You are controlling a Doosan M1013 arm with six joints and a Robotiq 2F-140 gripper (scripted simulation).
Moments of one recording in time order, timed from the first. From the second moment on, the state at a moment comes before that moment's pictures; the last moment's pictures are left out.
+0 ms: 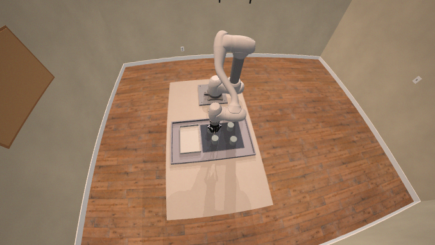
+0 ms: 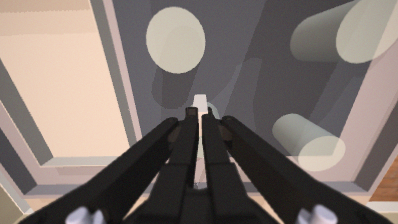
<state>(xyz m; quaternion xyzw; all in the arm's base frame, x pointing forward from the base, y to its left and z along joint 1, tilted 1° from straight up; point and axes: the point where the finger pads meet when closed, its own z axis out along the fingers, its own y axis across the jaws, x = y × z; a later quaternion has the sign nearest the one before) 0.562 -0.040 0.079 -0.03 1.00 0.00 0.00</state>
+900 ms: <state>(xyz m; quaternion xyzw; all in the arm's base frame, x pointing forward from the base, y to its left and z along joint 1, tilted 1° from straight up) 0.564 -0.040 0.079 -0.03 1.00 0.00 0.00</state>
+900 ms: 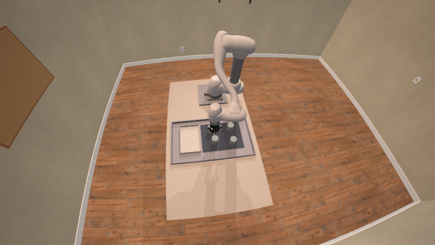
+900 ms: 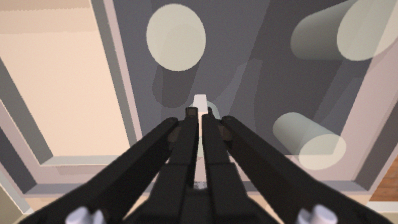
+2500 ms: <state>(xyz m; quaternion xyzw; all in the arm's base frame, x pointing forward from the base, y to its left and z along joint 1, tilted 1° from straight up) 0.570 -0.040 0.084 -0.03 1.00 0.00 0.00</state>
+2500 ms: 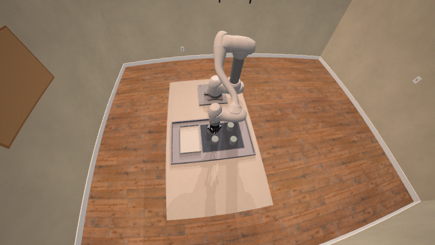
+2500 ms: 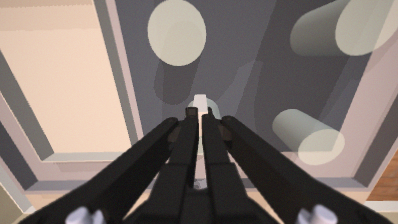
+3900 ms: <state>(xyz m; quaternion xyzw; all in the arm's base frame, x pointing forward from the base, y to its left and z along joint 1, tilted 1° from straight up) 0.567 -0.039 0.087 -0.04 1.00 0.00 0.00</state>
